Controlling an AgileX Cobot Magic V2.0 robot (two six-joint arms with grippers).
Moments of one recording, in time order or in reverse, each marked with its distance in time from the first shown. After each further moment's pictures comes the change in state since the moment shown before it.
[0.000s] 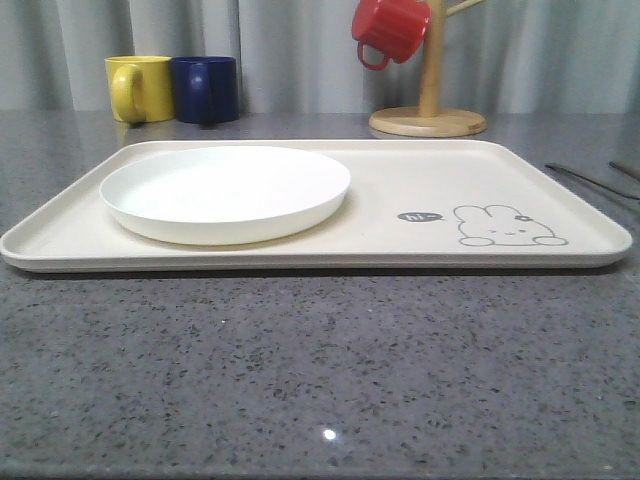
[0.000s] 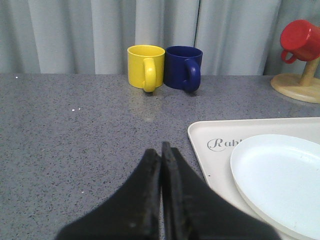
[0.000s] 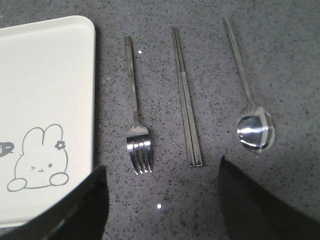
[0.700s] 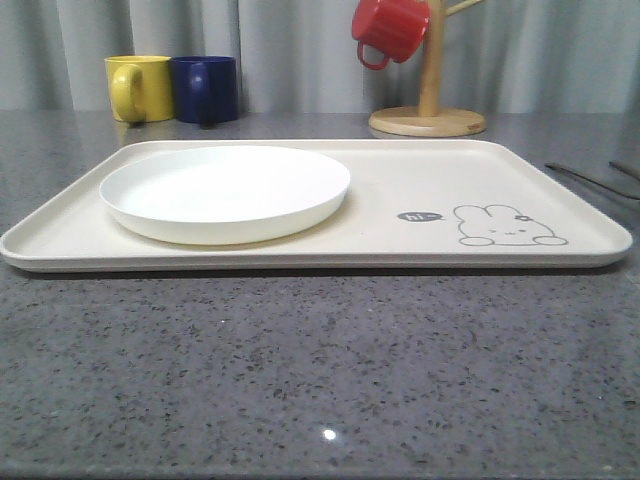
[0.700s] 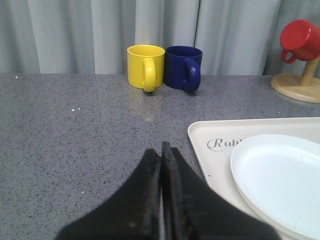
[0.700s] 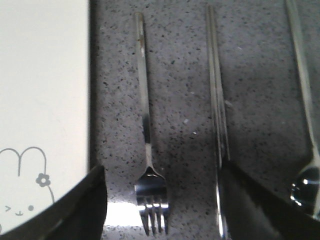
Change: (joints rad) left arm 0.000 0.000 0.000 0.000 0.000 0.000; right arm 0.039 0.527 -0.310 0.048 0.076 -0.105
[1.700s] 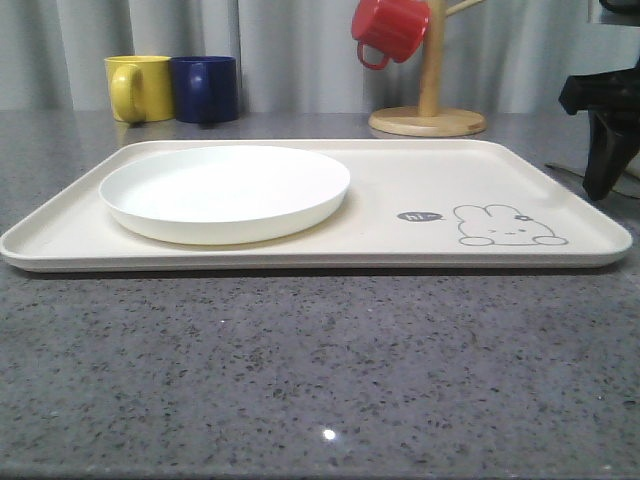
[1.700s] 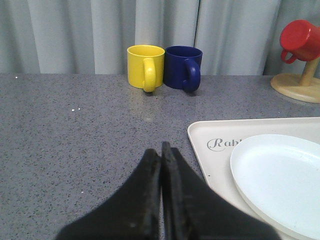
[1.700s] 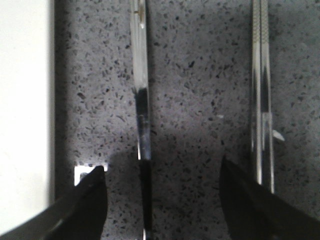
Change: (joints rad) left arm 0.000 0.000 0.000 0.000 0.000 0.000; right arm 0.009 0.246 -0.060 0.000 -0.036 -0.012
